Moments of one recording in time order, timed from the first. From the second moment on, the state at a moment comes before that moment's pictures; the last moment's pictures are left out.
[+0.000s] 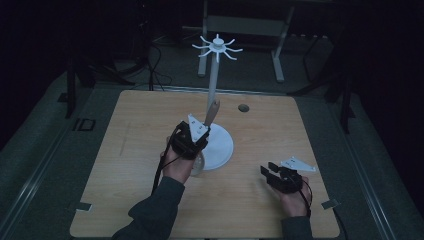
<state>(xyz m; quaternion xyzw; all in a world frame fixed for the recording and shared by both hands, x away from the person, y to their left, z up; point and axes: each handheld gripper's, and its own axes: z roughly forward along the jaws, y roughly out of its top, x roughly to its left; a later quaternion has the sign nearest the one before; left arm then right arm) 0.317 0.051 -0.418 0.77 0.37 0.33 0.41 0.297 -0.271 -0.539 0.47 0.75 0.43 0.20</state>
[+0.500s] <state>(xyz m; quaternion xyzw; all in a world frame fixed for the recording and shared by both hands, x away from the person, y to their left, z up) 0.316 0.049 -0.403 0.75 0.38 0.34 0.43 0.297 -0.272 -0.538 0.47 0.74 0.43 0.20</state>
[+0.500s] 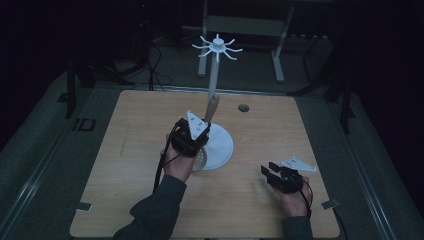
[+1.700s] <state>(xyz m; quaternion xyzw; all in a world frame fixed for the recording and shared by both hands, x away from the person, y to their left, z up) 0.311 0.039 -0.376 0.71 0.41 0.36 0.45 0.297 -0.273 -0.537 0.48 0.73 0.44 0.22</state>
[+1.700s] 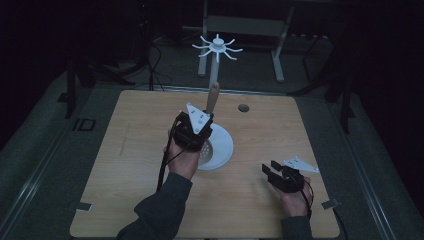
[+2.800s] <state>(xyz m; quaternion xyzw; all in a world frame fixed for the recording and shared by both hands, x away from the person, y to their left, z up) 0.313 0.025 -0.351 0.68 0.43 0.39 0.45 0.296 -0.276 -0.538 0.49 0.72 0.44 0.21</state>
